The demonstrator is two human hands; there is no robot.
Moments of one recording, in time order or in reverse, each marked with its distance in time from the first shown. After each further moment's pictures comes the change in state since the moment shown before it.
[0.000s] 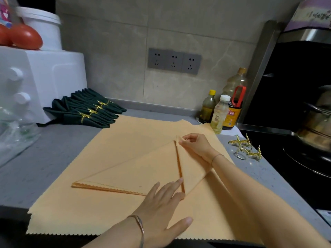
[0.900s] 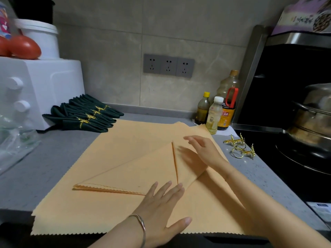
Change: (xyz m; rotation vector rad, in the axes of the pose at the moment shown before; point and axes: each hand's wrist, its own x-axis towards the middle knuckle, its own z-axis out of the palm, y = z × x) left_hand -0.001 0.006 -0.001 0.085 -0.036 -0.039; right_hand -0.062 -0.023 -0.024 -0.179 0.034 -0.197
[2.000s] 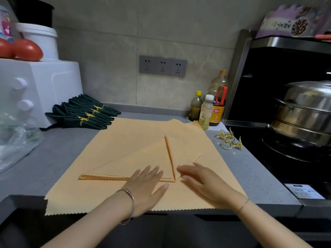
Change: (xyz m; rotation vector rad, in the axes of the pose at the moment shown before) left_hand -0.018 -0.014 -0.018 0.011 -0.010 -0.155; right_hand -0.119 -0.006 0.000 -0.391 -0.304 -0.217
